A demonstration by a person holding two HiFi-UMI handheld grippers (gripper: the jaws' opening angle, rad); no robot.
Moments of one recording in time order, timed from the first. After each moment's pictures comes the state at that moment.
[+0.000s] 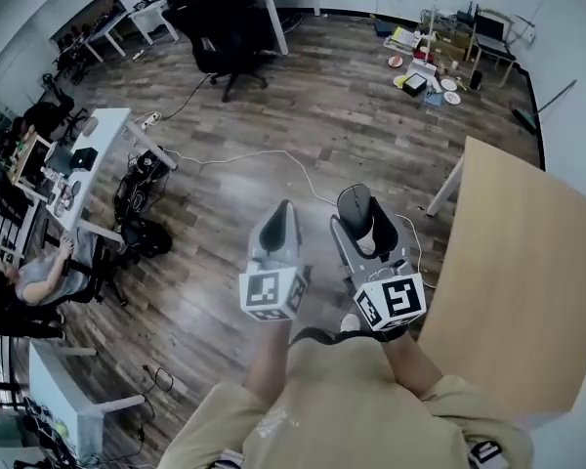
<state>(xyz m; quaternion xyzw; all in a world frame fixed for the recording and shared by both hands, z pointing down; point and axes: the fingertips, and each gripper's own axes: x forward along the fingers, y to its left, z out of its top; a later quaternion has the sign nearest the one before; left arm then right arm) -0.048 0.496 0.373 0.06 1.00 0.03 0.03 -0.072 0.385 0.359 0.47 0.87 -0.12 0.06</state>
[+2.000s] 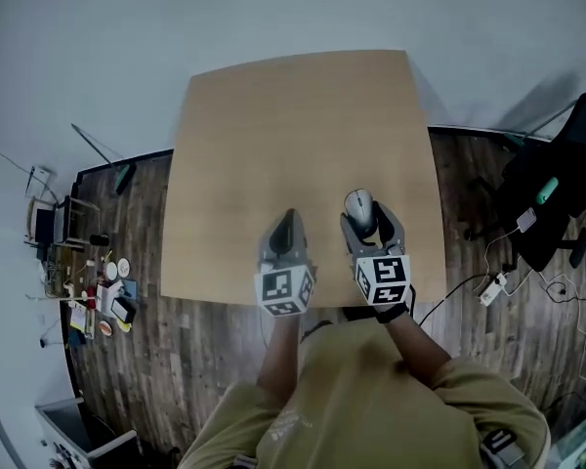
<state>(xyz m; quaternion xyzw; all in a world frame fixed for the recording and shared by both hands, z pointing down) -0.179 -0.194 0.507 -0.77 0.63 -0.04 -0.09 -0.052 -0.205 0.544 -0.50 0.85 -0.14 -0.06</state>
